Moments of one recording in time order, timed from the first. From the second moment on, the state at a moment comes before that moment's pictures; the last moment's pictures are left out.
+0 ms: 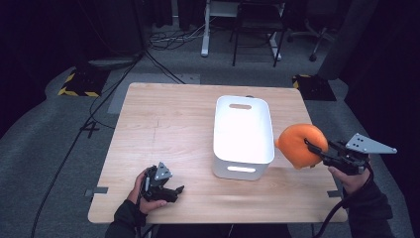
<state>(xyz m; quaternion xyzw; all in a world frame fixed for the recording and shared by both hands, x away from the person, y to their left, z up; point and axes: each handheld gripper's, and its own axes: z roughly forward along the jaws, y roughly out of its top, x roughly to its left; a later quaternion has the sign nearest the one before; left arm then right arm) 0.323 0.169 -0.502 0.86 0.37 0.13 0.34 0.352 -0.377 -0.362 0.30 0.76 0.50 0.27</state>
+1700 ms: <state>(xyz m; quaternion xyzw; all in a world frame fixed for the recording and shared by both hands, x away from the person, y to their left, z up) 0.322 0.169 -0.502 0.85 0.37 0.13 0.34 0.362 -0.343 -0.298 0.25 0.76 0.52 0.31</state>
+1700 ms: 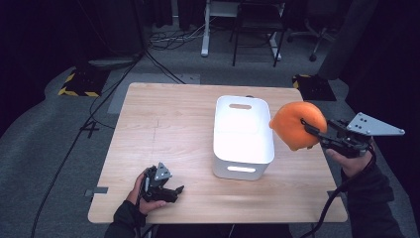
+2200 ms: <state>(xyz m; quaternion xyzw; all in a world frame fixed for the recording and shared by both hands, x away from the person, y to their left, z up) 0.322 0.169 -0.502 0.85 0.37 0.13 0.34 0.363 -0.324 -0.286 0.23 0.76 0.53 0.30</state>
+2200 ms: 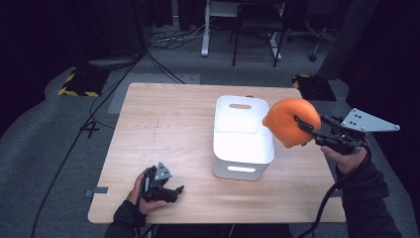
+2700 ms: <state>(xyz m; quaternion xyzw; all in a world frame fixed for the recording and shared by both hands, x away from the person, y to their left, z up) 0.322 0.169 -0.503 0.85 0.37 0.14 0.34 0.363 -0.297 -0.283 0.21 0.77 0.53 0.29</state>
